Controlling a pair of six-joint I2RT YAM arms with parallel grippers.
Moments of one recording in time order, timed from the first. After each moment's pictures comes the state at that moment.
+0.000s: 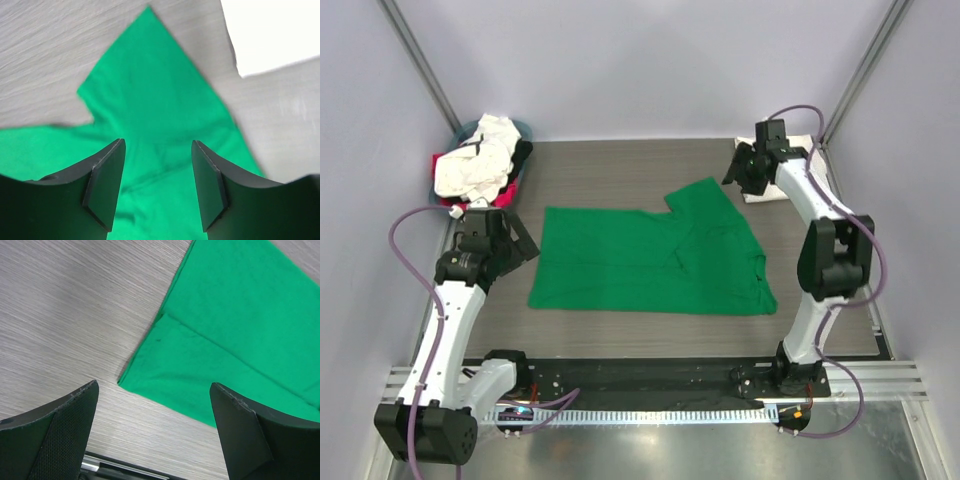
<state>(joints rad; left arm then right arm) -0.06 0.95 0.95 -0.86 -0.18 -0.54 0.09 1.83 1.57 -0.62 -0.08 0.48</state>
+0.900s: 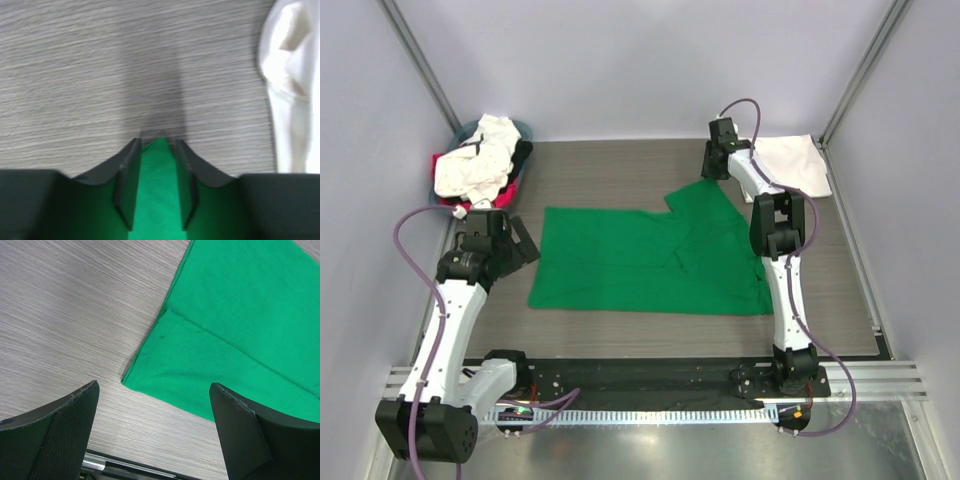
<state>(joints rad) -0.05 0.95 0.93 -0.86 -0.16 -0.50 0.20 2.54 2.26 -0.61 0.13 0.30</state>
